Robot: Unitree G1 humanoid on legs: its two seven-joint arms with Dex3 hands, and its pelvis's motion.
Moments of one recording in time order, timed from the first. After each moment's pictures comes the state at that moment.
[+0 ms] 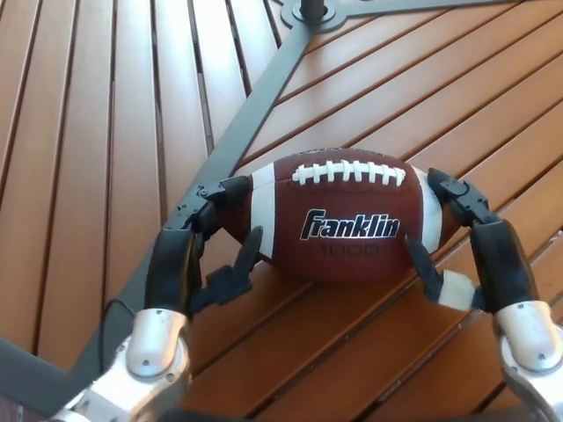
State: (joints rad) left_arm -0.40 0.49 -0.74 0.38 -0.56 -0.22 0.42; right_arm -0.28 -0.43 0.39 0.26 0.06 -0.04 -0.23
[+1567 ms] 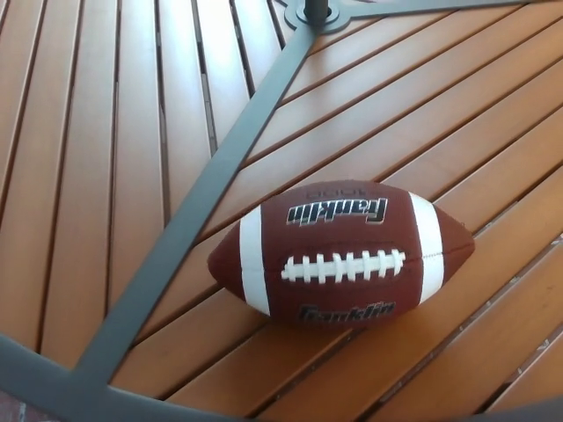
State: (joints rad) left_arm 0.70 1.13 0.26 -0.07 -0.30 -0.06 0.17; right_arm 0.37 -1.01 -0.47 -0.10 0.12 0.06 0.22
